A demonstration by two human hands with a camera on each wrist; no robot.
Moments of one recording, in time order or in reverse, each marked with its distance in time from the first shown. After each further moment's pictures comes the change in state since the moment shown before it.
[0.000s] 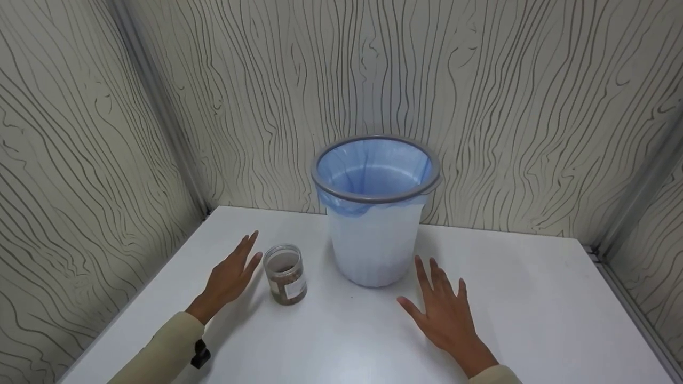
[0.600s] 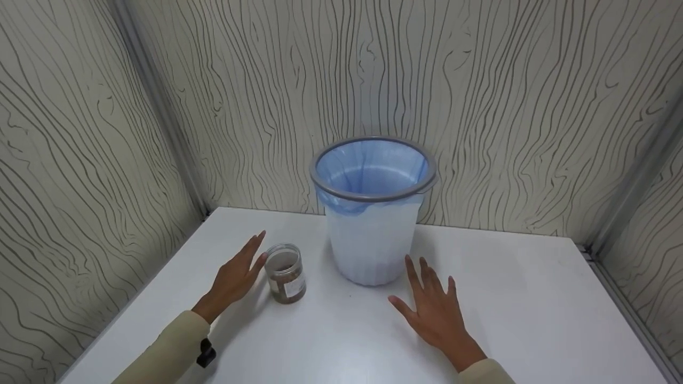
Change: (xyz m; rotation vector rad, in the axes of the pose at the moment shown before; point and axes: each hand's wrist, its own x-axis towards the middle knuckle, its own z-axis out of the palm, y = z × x) left_hand -0.003 0.015 0.003 -0.064 -0.027 0.017; right_hand 0.001 -0.010 0.004 0.001 0.010 -0.028
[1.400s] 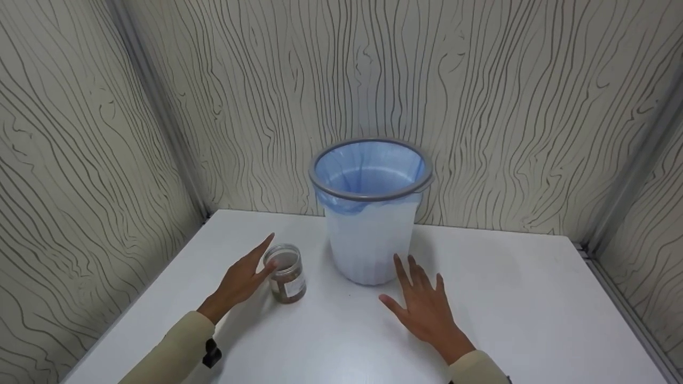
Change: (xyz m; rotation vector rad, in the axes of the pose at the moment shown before) left_hand -0.002 0.014 0.000 -0.101 -0.035 0.078; right_hand 0.006 -0.011 0.006 0.016 -0.001 -0.034
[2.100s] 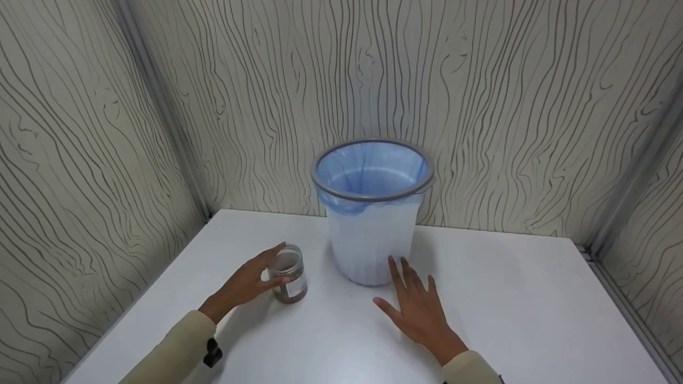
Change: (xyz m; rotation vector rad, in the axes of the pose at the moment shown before) left_hand -0.003 -0.001 0.001 -0.109 -0.172 0.059; right_hand 0.003 -0.005 0.013 0.019 0.019 -0.048
